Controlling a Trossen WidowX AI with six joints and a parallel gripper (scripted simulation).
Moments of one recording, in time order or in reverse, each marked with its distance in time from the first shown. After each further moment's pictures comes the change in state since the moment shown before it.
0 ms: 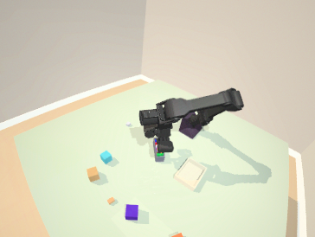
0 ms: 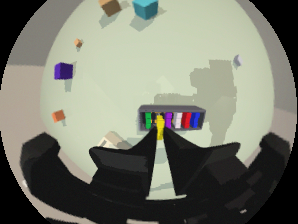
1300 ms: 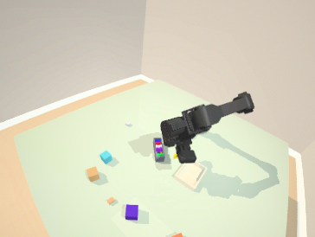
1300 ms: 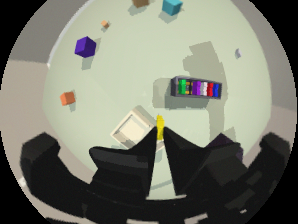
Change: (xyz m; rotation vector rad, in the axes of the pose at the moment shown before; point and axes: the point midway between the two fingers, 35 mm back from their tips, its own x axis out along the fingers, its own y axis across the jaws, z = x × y) arm -0.028 0.073 -0.063 -0.004 -0.014 -0.014
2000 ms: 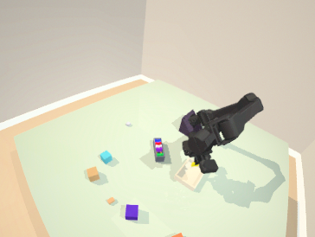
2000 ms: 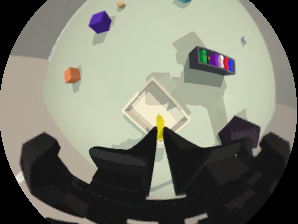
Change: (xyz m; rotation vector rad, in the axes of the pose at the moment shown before) arm 0.002 0.046 -0.070 -0.002 0.014 0.014
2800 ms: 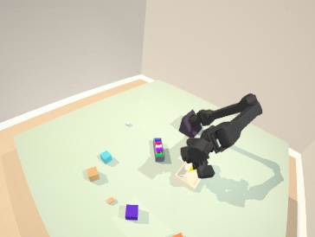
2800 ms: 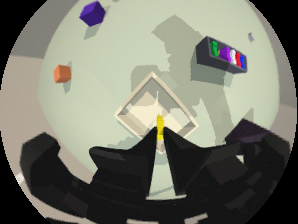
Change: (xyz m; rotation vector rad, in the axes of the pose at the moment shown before) arm 0.034 0.000 -0.002 0.000 0.003 0.000
